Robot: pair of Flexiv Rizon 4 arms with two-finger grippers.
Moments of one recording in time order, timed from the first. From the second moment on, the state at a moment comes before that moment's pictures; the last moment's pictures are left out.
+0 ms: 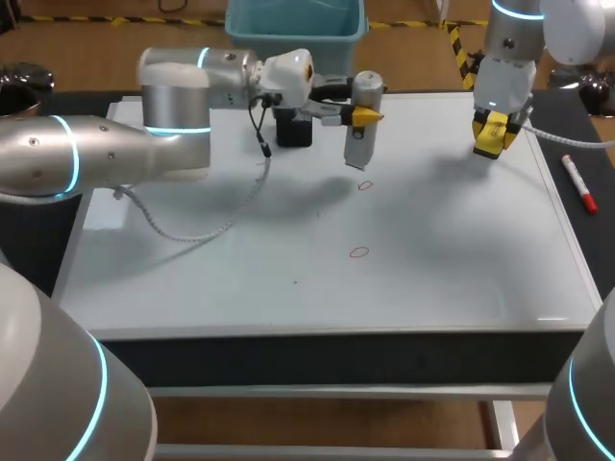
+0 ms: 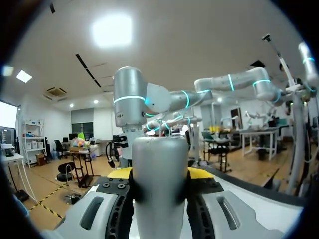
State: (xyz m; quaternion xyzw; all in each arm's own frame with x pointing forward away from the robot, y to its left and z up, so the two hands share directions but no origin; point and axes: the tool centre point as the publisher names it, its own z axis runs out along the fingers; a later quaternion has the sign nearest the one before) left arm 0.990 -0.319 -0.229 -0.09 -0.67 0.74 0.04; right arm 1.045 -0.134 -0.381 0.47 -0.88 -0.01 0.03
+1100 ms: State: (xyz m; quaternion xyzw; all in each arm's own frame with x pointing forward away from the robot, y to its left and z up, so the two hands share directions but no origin) left arm 0.993 -0.326 -0.270 -0.01 -0.65 0.76 0.03; right arm 1.045 -0.134 -0.382 0.47 -0.88 -0.01 0.03
